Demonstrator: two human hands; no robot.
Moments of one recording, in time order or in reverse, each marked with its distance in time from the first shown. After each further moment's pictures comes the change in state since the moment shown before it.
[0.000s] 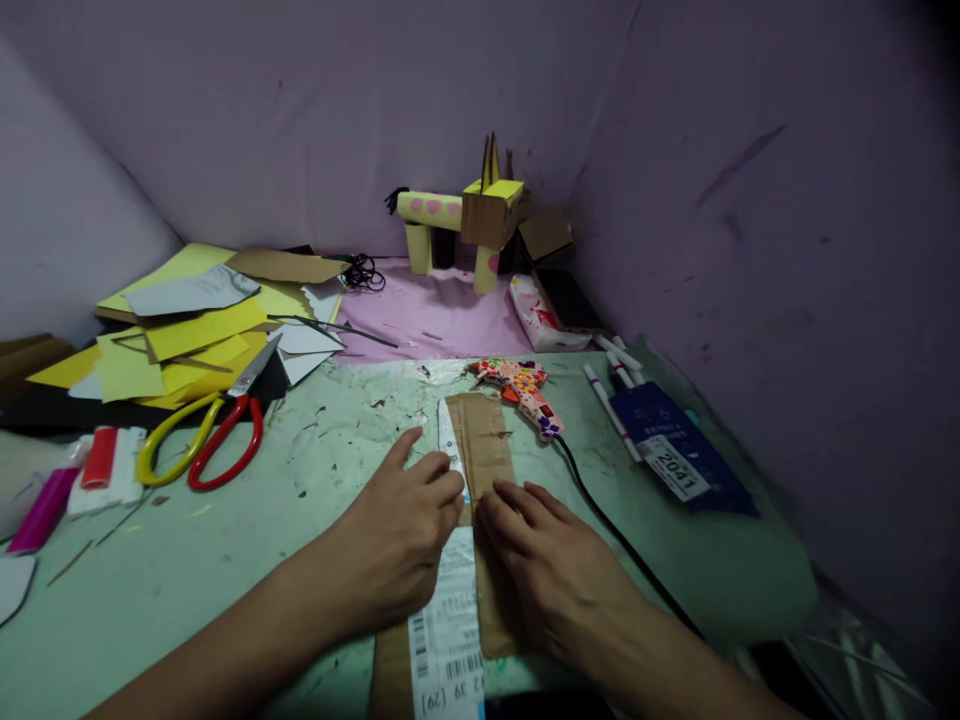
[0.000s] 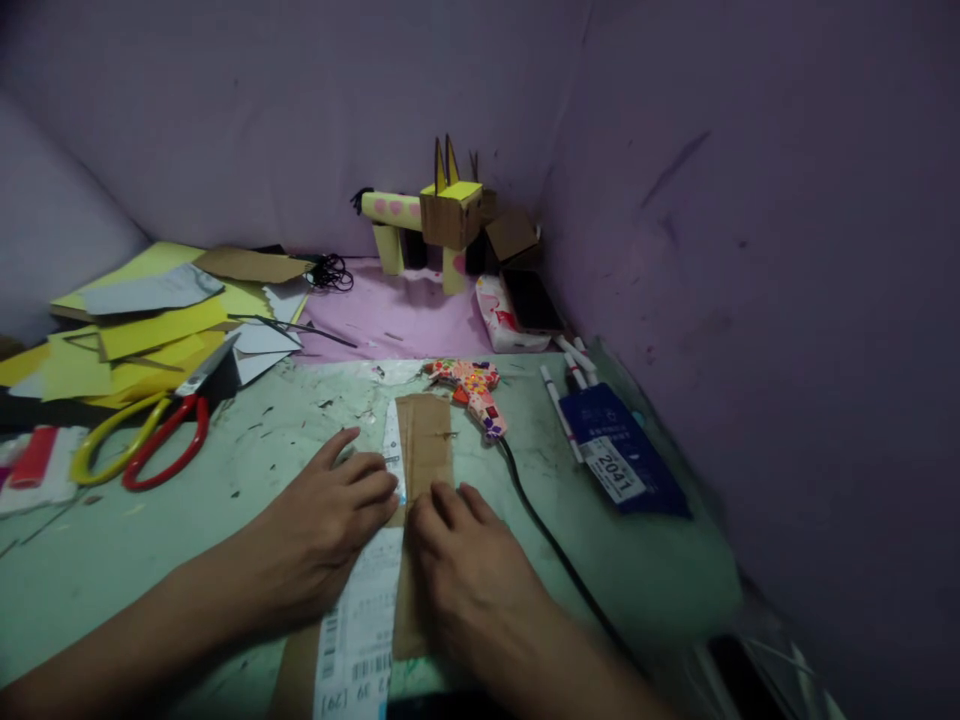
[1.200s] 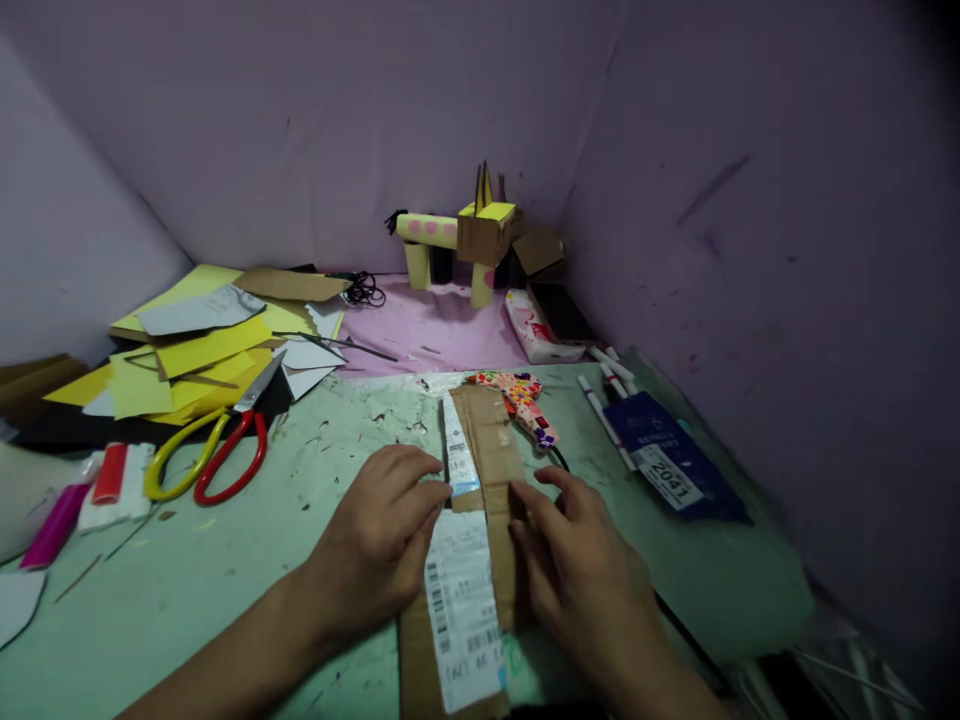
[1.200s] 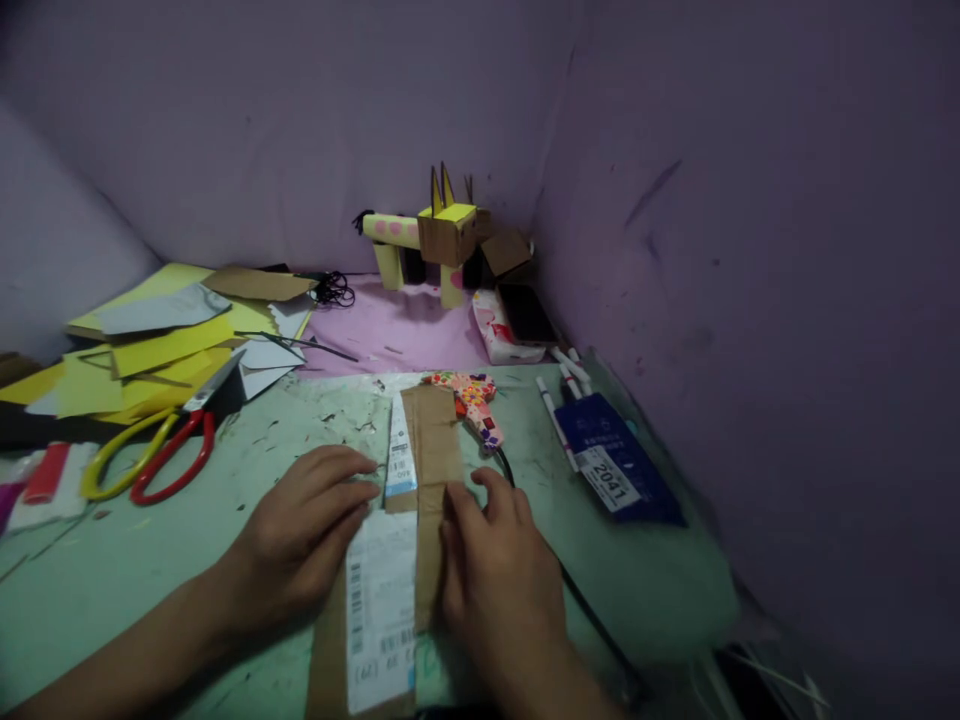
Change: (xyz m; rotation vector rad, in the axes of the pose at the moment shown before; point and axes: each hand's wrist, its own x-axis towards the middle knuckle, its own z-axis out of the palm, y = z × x) left_hand -0.013 -0.005 0.004 -0.199 0.597 -0.056; right_hand -0.010 -0.007 -0.006 0.169 0.433 0.566
